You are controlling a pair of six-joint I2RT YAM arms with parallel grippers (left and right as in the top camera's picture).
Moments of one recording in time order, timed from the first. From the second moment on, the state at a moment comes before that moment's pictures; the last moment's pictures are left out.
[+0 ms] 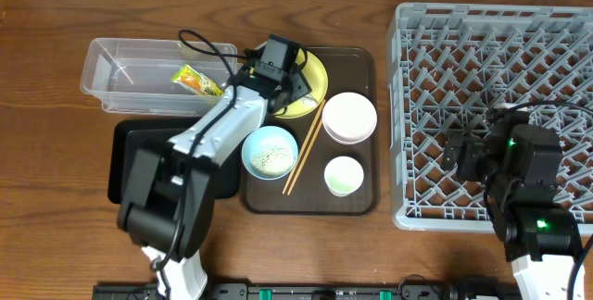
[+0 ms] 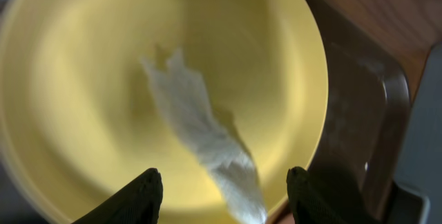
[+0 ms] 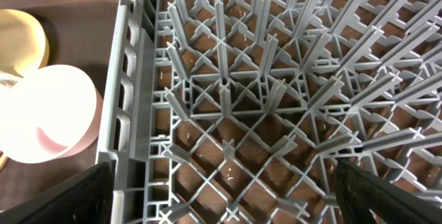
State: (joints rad) left arm -0.41 1.93 1.30 -0.36 0.00 -0.90; right arm -0.03 0.85 0.73 -0.61 -0.01 0.09
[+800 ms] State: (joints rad) left arm -0.41 2.04 1.30 -0.30 0.05 -0.92; right arm -0.03 0.85 0.73 -0.61 -0.01 0.09
